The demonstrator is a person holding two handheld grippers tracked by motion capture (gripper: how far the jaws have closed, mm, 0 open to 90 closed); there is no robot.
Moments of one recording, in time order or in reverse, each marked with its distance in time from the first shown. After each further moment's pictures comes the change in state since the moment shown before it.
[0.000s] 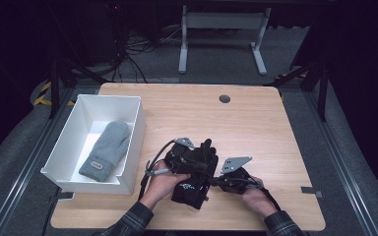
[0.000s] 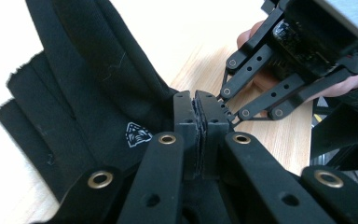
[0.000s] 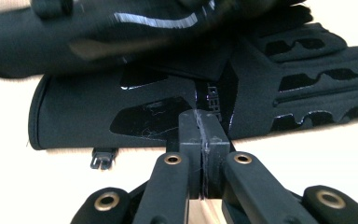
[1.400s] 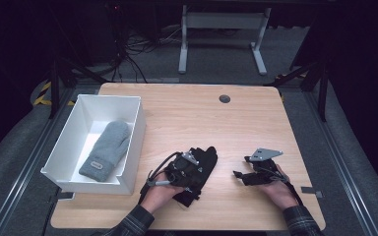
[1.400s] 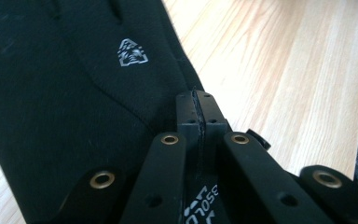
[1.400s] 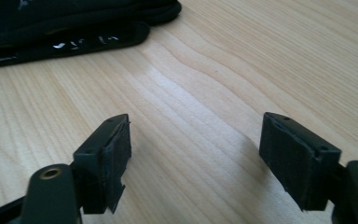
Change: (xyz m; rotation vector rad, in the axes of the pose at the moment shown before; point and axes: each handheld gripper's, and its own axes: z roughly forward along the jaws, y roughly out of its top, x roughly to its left) left arm -0.007 -0.028 0.012 0.209 0.114 0.062; right arm -0.058 -0.045 -0.048 -0.020 -0.302 0.126
